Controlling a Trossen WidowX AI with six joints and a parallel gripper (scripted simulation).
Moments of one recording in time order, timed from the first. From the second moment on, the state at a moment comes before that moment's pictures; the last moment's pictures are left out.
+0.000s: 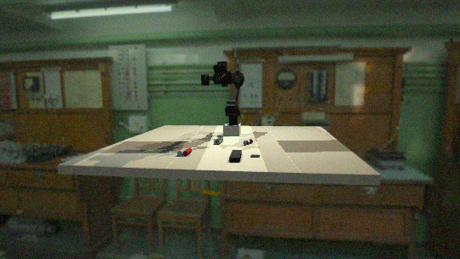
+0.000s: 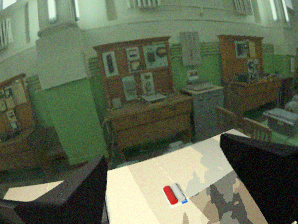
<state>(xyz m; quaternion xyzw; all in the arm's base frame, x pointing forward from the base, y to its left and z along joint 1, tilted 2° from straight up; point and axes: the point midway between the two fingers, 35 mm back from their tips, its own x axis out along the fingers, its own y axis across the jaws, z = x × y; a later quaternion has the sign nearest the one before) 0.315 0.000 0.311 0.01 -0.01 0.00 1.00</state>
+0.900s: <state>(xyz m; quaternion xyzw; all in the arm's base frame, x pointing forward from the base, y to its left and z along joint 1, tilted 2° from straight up) 0.289 0.180 0.032 0.11 0.67 -0.09 0.72</state>
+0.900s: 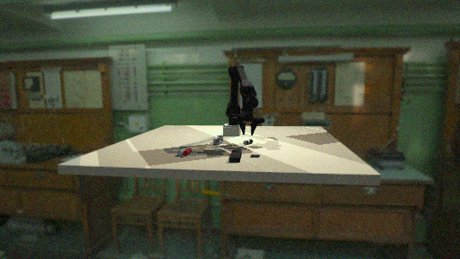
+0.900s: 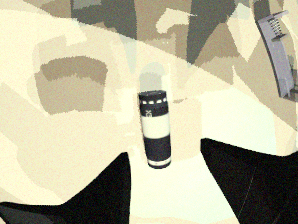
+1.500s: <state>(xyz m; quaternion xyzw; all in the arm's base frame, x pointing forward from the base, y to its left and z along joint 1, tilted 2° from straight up) 0.292 0.184 0.014 0.11 0.68 -0.10 0.72</state>
